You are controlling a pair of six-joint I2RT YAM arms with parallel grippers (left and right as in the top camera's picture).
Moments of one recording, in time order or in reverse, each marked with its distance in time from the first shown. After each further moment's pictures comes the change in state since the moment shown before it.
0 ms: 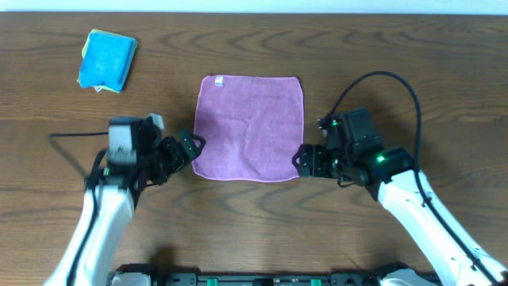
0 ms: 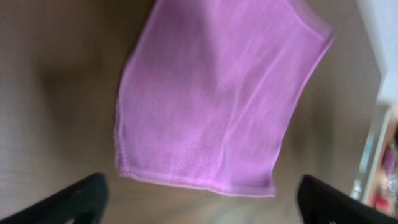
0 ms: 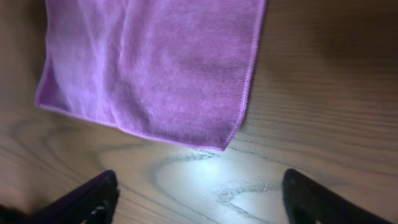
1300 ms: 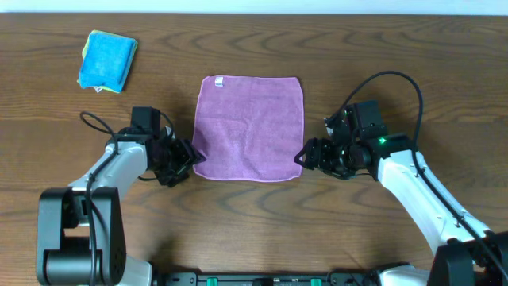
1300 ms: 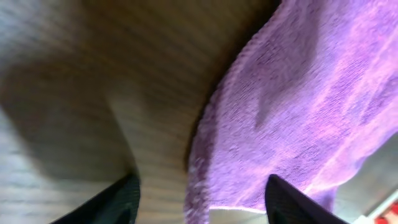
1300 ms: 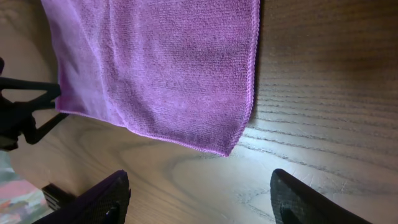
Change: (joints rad) left arm 0.000 0.407 0.081 -0.011 -0.016 -0.011; right arm -0.112 0.156 0.000 0.028 -0.209 0.018
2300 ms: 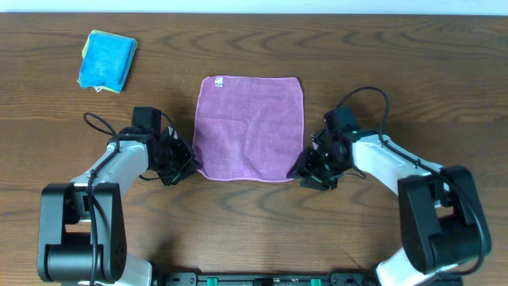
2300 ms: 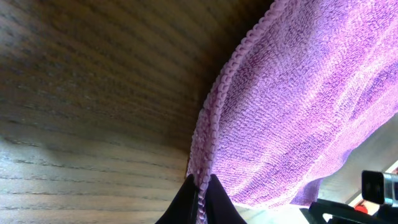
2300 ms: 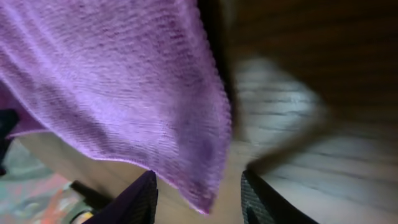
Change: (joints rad) left arm 0.000 0.015 0.001 0.002 0.048 -0.020; right arm 0.039 0.303 0.000 0.071 -0.118 0.183
